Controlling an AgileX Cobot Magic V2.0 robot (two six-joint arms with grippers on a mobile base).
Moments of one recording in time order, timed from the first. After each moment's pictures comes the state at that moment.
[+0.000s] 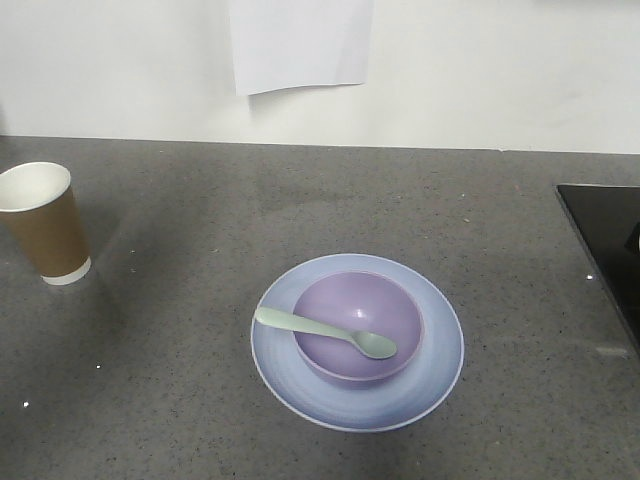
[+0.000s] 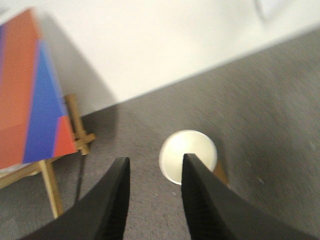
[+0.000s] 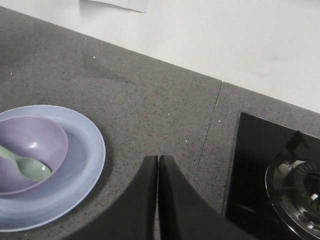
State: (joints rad) left arm -0.59 1.13 -1.49 0.83 1.20 -0.40; right arm -0.19 0.66 -0.95 0.41 0.89 -0.58
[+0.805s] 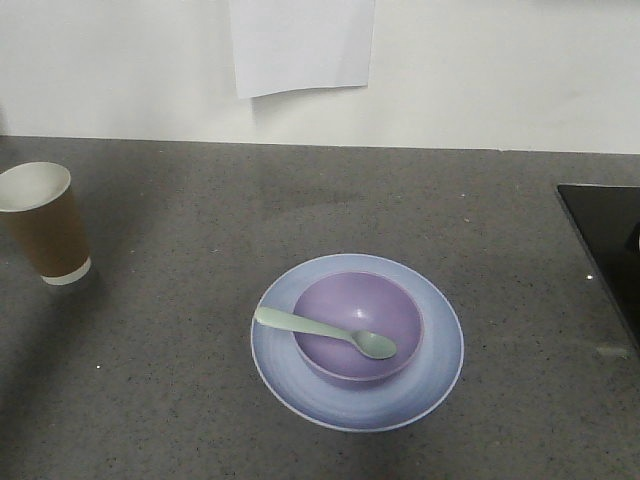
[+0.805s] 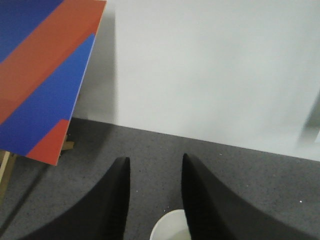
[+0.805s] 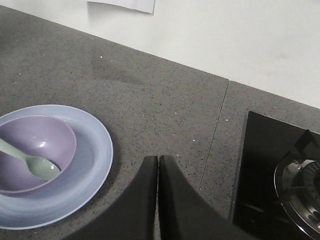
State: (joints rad) left arm -0.09 1.27 -1.49 0.51 0.76 -0.55; right arm -0.19 0.66 -0.95 0.44 0.91 -0.58
